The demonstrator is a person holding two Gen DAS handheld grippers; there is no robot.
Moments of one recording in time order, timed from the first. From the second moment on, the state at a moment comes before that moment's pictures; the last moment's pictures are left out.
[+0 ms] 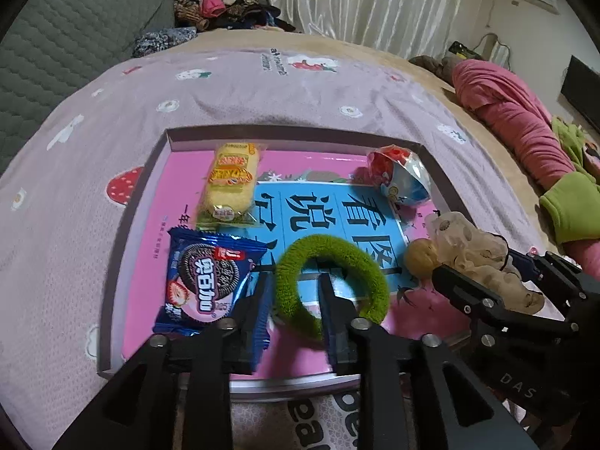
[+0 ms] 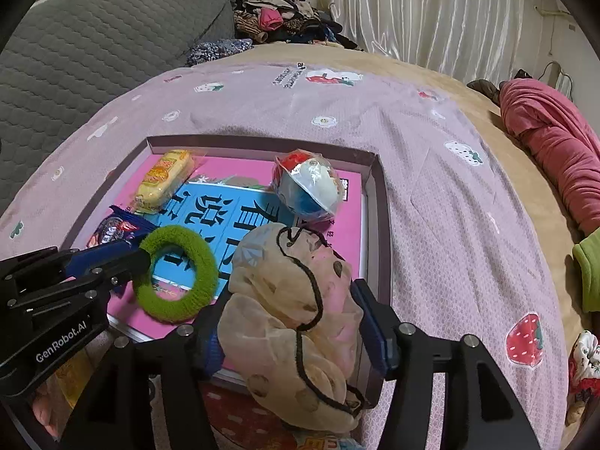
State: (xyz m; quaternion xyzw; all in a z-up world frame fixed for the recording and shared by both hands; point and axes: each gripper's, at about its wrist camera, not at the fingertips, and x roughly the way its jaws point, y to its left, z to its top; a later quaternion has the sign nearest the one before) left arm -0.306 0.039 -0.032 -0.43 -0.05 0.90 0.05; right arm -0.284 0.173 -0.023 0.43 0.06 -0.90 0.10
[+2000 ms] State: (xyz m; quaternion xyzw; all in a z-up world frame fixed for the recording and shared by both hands) left arm -0.121 0.003 0.135 -0.32 -0.05 0.95 -0.01; right arm -0.125 0.172 0.167 0.28 -0.01 -0.95 0.12
